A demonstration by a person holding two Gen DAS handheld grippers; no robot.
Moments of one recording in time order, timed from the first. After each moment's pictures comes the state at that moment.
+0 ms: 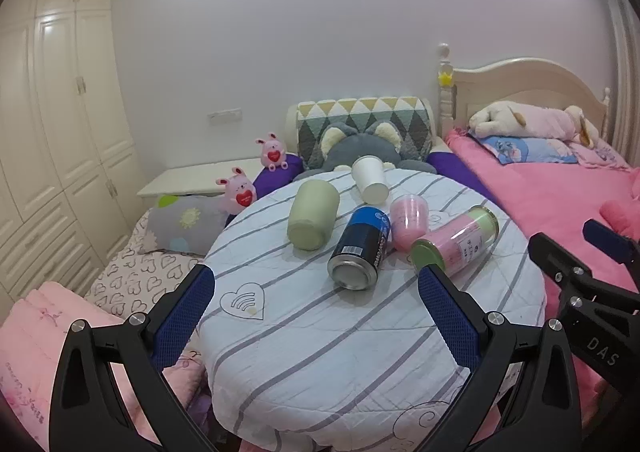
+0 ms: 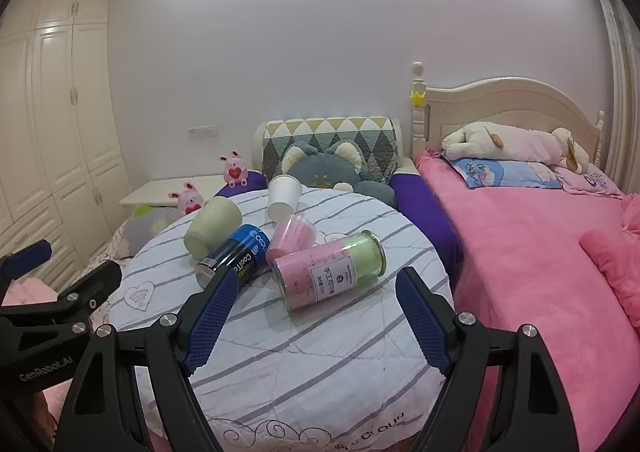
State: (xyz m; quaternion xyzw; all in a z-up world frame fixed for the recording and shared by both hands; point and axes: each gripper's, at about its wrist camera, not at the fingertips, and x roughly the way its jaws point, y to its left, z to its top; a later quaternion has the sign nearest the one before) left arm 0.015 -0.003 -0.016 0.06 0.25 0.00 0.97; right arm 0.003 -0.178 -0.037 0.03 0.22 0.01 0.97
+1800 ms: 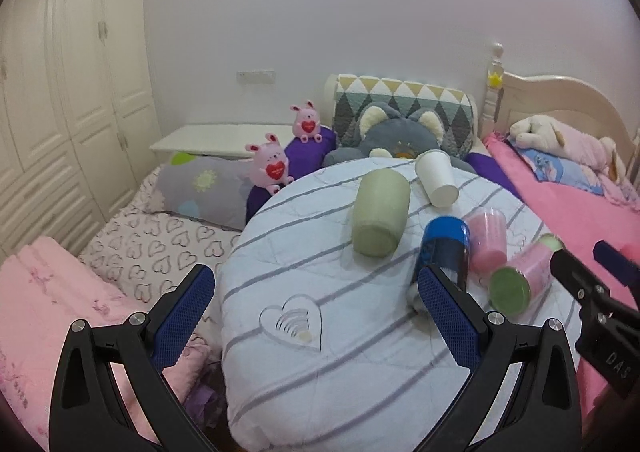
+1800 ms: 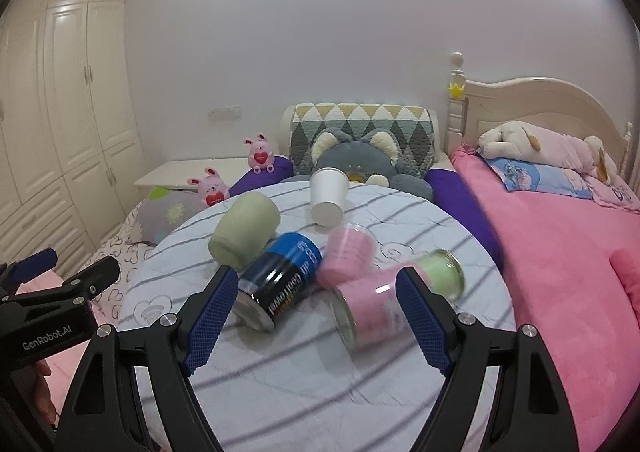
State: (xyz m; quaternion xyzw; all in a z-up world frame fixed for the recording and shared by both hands) left arm 0.102 0.091 -0.033 -0.01 0.30 0.04 0.95; right arm 0.078 -0.117 -0.042 0.02 0.25 0.05 0.97
